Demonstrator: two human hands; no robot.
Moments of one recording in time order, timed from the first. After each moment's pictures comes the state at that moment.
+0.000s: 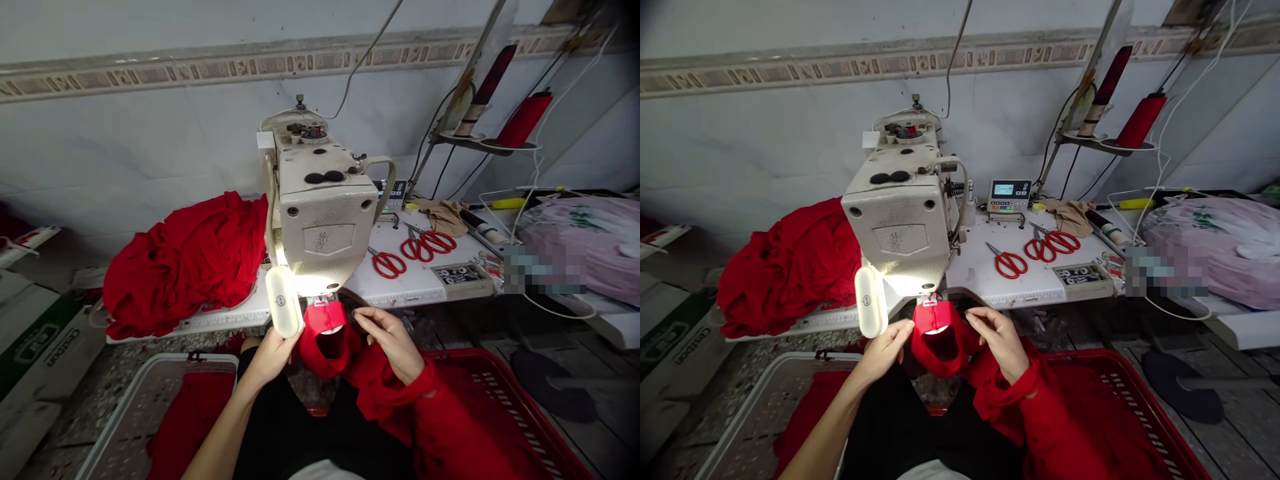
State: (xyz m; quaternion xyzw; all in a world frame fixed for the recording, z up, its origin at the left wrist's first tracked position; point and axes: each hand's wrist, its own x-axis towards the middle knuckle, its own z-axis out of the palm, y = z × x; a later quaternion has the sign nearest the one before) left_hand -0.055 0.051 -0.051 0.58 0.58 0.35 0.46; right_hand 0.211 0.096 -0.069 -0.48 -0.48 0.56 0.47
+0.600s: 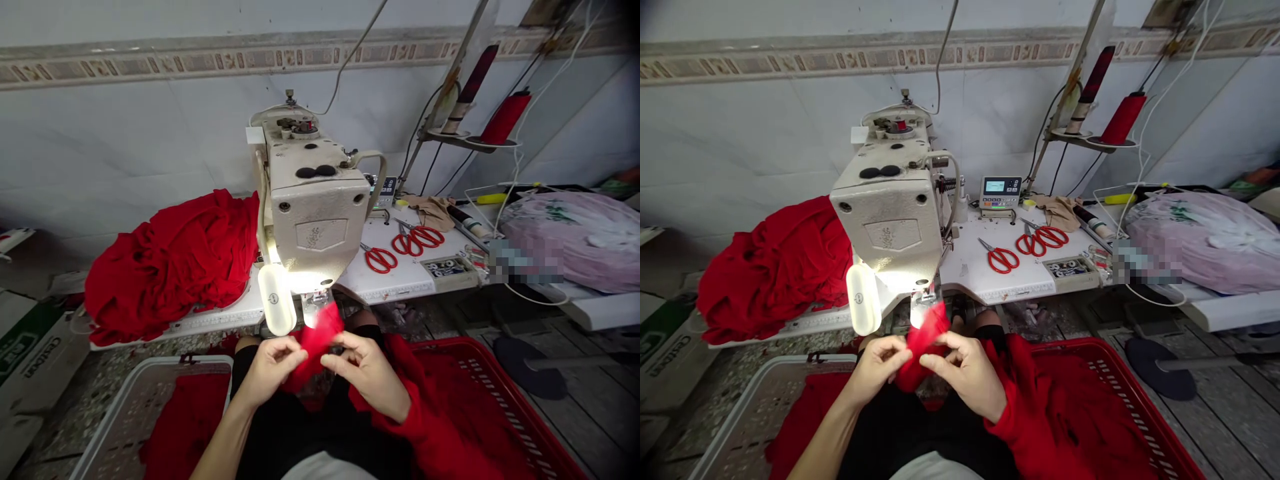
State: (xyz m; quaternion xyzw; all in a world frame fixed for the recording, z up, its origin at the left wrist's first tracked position) left_hand -0.052 0.022 -0.057 0.54 0.48 0.44 0.54; right_hand 0.176 0.040 -0.025 -0.40 -0.61 0.59 0.34
